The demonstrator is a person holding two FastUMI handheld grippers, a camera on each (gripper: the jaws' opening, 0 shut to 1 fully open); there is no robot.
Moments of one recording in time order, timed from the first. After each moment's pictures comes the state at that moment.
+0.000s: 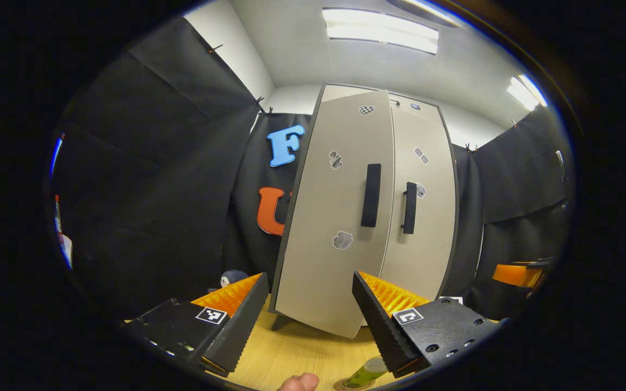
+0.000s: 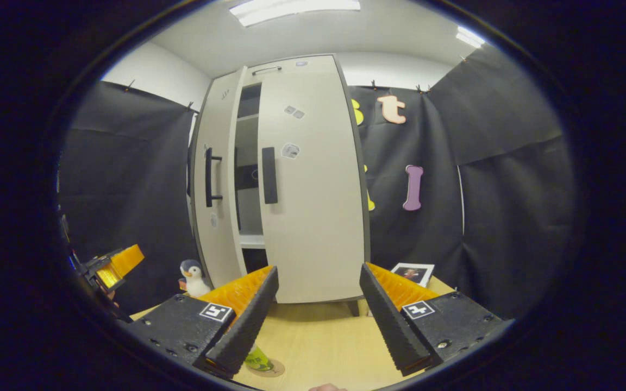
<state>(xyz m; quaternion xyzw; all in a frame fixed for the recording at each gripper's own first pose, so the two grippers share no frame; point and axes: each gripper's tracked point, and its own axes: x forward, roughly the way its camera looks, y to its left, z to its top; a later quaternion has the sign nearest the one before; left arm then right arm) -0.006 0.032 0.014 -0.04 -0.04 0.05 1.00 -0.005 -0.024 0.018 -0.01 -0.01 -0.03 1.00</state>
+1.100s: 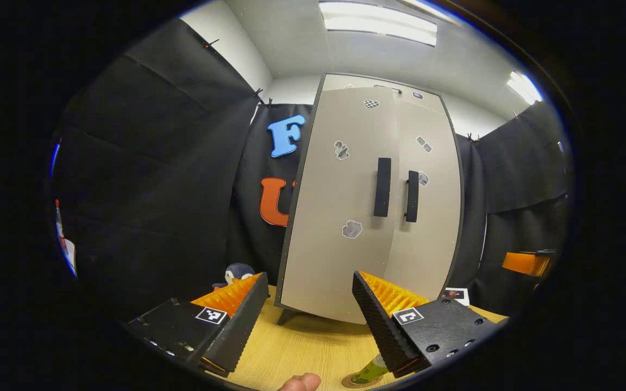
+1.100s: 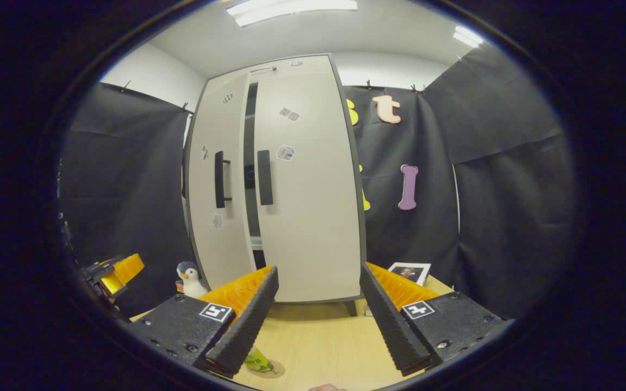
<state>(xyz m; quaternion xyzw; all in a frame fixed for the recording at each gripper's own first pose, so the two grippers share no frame) 0.000 0.038 0.000 -0.04 -0.01 0.05 1.00 -0.003 -0.025 0.022 0.00 -0.01 -0.04 1.00</state>
